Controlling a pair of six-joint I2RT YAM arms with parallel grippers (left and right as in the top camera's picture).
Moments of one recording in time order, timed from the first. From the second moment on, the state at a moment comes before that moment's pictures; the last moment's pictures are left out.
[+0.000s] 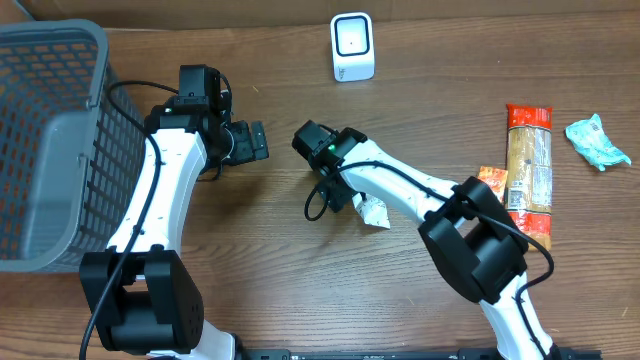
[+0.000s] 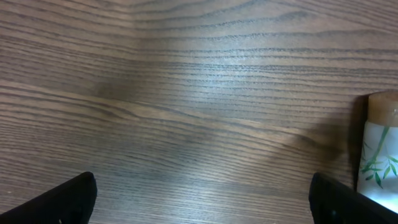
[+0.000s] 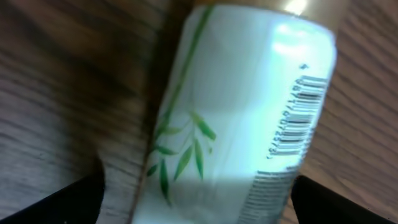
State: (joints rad) left arm 0.01 1.72 1.38 -0.94 0.05 -0.23; right arm 0.77 2.23 1.72 -0.99 0.33 0.17
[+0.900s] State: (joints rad) left arm 0.01 1.72 1.38 -0.94 0.05 -0.23; right arm 0.77 2.23 1.75 -1.12 0.47 0.28
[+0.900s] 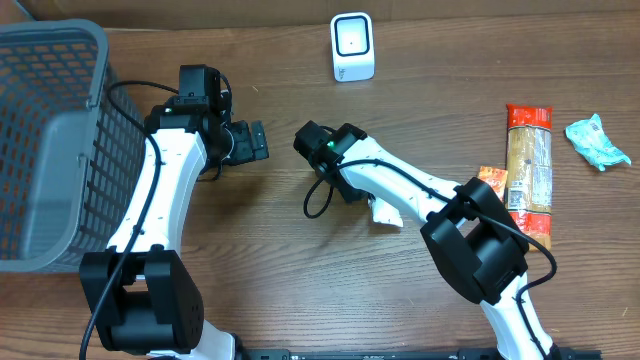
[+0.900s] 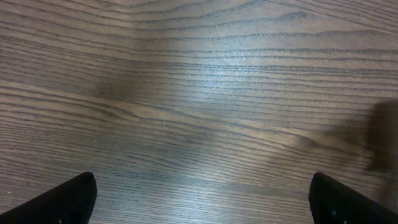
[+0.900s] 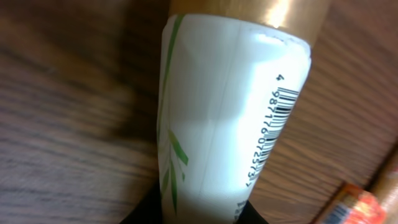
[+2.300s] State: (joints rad) left arm 0.01 1.72 1.38 -0.94 0.05 -0.23; right arm 0.22 2.09 1.27 -0.79 -0.87 0.17
